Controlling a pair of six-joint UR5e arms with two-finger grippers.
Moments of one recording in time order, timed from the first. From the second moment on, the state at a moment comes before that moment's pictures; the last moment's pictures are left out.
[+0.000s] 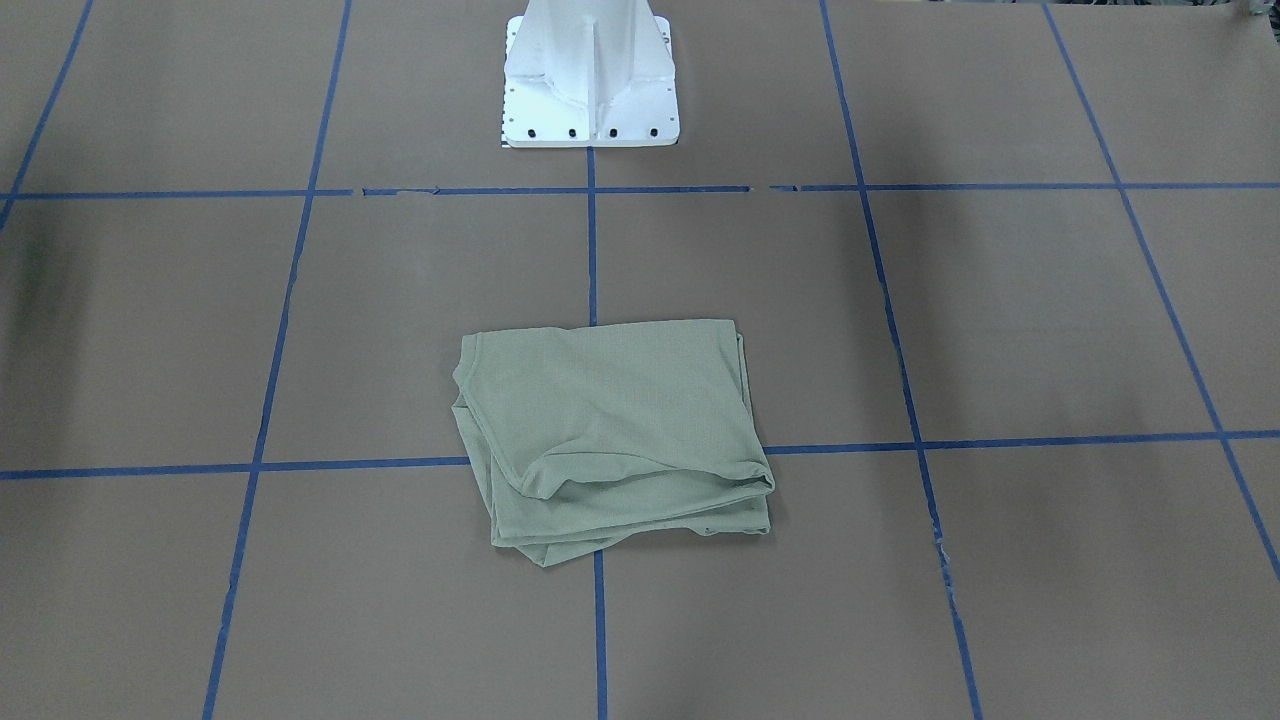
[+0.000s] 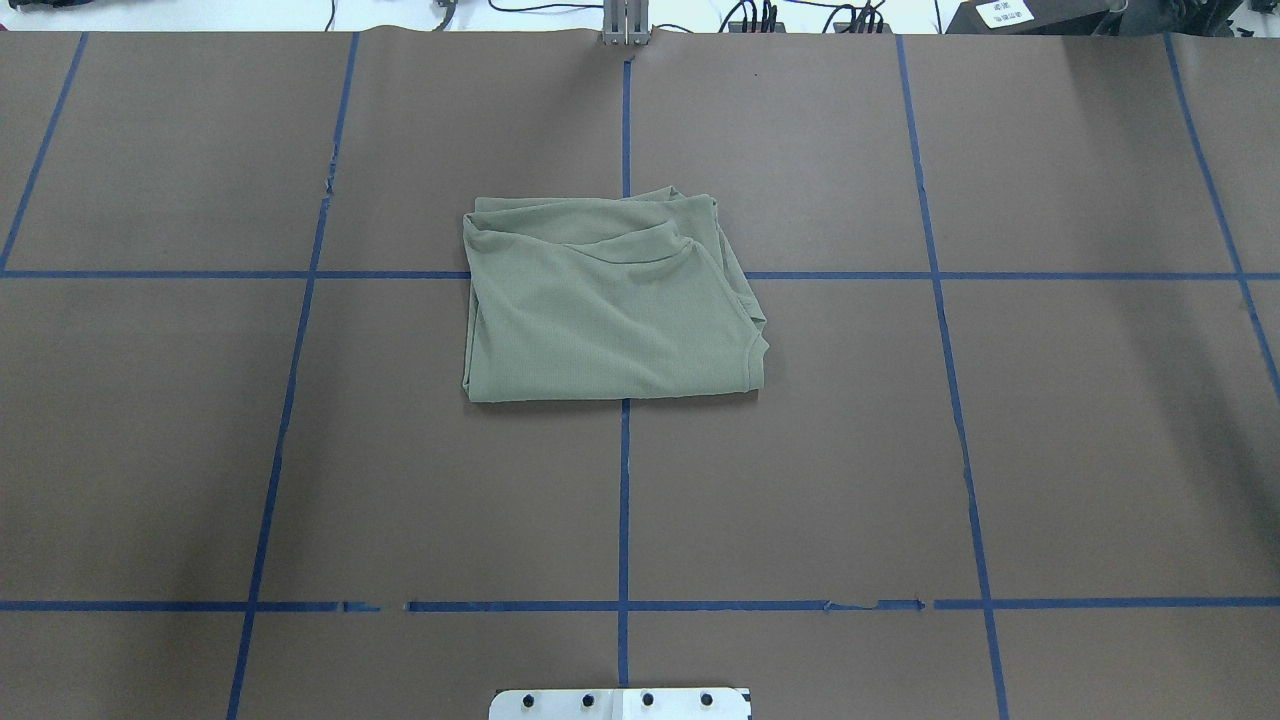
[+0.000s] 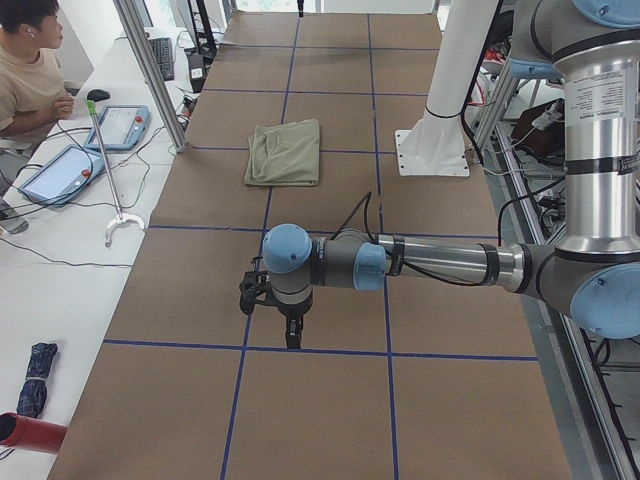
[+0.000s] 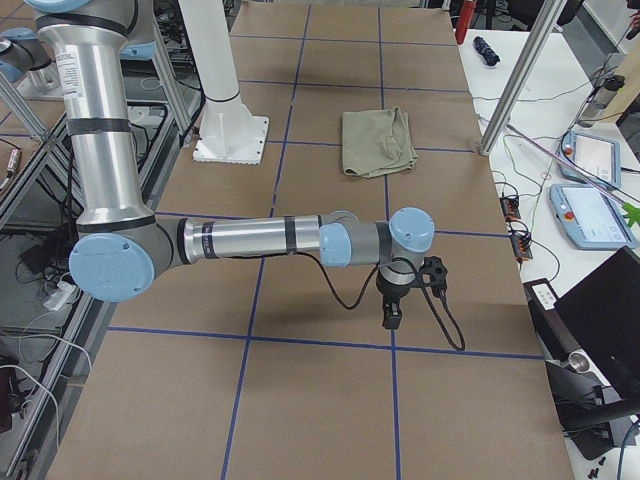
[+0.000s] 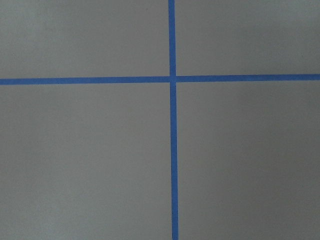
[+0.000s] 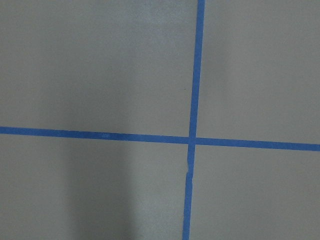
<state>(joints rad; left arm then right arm) -1.54 -1.44 -1.76 -1.55 -2.38 -0.06 1.48 -1.46 1.56 -1.58 2.30 0.08</state>
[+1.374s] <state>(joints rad) -1.53 -1.42 -1.79 -1.54 -2.43 -0.06 1.47 -1.47 1.55 -1.57 2.31 0.09</state>
